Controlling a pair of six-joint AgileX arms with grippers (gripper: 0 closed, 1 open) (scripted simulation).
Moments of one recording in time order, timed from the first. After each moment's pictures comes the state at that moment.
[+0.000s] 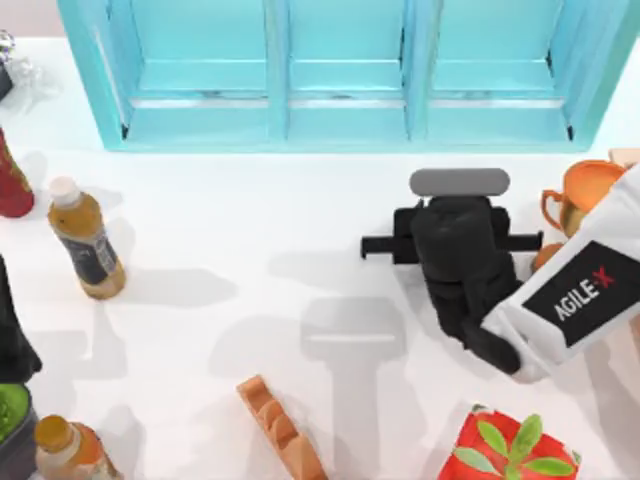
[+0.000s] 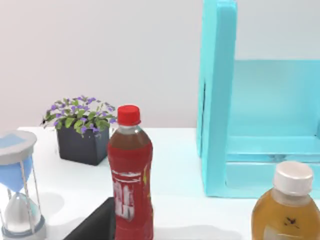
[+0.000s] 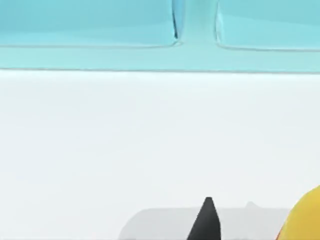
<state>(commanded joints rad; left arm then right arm) 0.00 0.00 0.00 0.00 0.00 0.00 0.62 2.21 0.88 0.85 0.60 0.28</state>
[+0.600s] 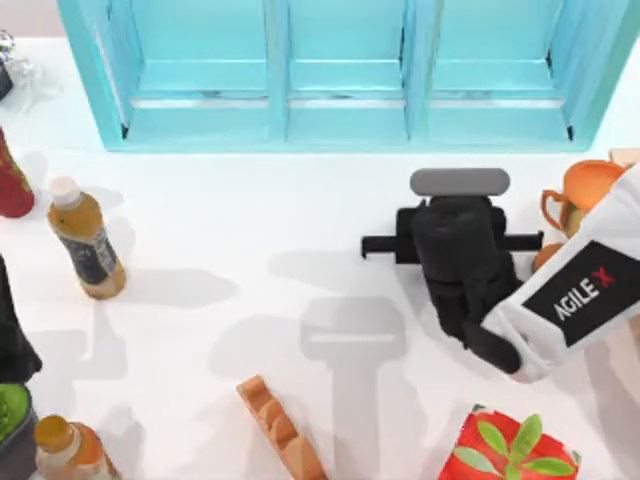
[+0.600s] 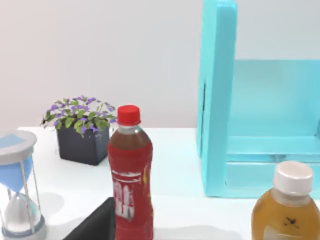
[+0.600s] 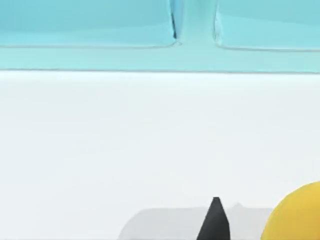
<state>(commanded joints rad) 0.00 0.00 0.00 0.00 0.00 0.00 0.62 2.21 0.88 0.85 0.60 0.28</state>
